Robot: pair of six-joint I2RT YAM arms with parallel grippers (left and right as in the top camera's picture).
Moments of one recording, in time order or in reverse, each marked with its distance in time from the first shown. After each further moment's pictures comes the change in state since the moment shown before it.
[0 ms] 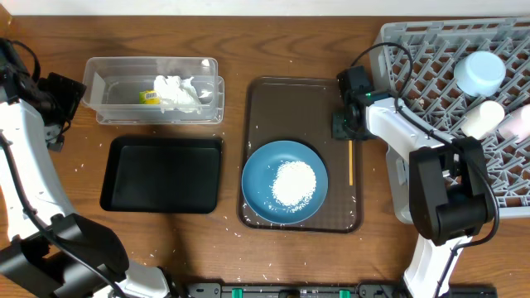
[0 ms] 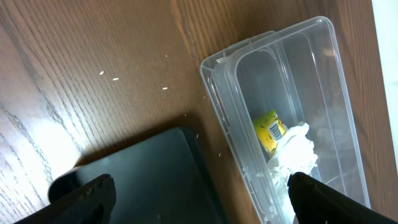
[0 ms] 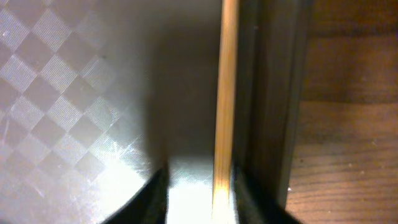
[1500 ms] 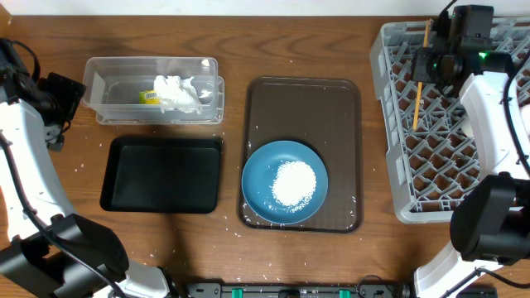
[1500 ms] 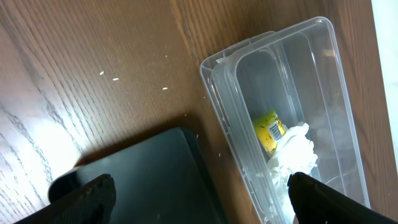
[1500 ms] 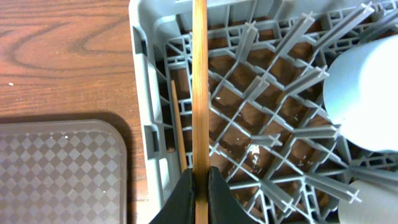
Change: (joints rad) left arm 0.000 0.000 0.000 0.000 0.000 0.000; right arm -0.373 -0.157 0.316 -0.081 -0.115 -0.277
